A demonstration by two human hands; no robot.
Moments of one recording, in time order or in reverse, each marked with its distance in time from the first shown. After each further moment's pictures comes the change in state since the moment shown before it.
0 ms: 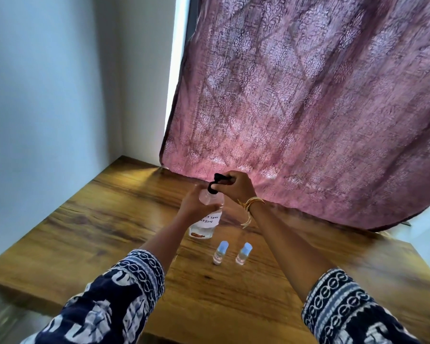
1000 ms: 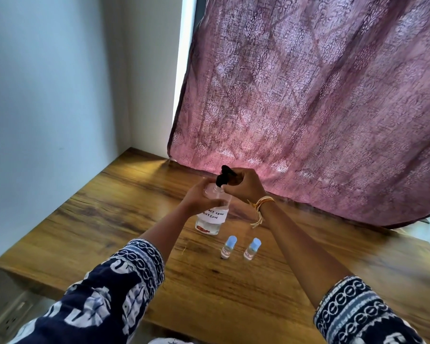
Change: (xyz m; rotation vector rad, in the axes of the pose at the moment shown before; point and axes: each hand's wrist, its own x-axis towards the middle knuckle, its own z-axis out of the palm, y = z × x) left_hand 0.006 -0.008 -0.016 -0.077 -0.168 -0.011; right_hand -0.009 0.001 0.003 -0.058 -0.054 -0.160
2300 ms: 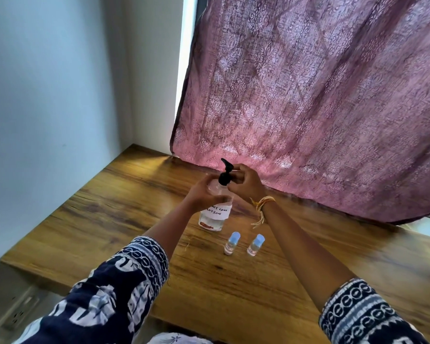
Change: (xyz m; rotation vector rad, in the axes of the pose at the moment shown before) left_hand 0.000 -0.002 0.003 -0.002 0.023 0.005; right_hand -0.004 0.005 0.011 0.228 -0.044 0.160
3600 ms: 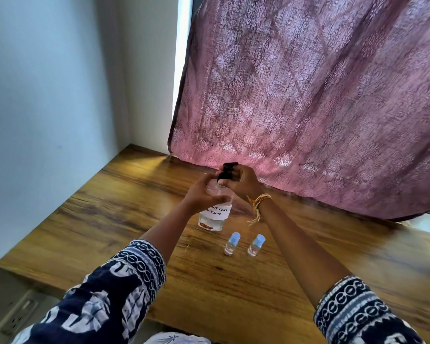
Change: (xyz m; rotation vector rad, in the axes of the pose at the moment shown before) left_hand 0.000 -0.001 -0.001 -0.026 -0.003 0.011; right_hand 0.005 -0.003 0.006 0.120 -0.008 -0.038
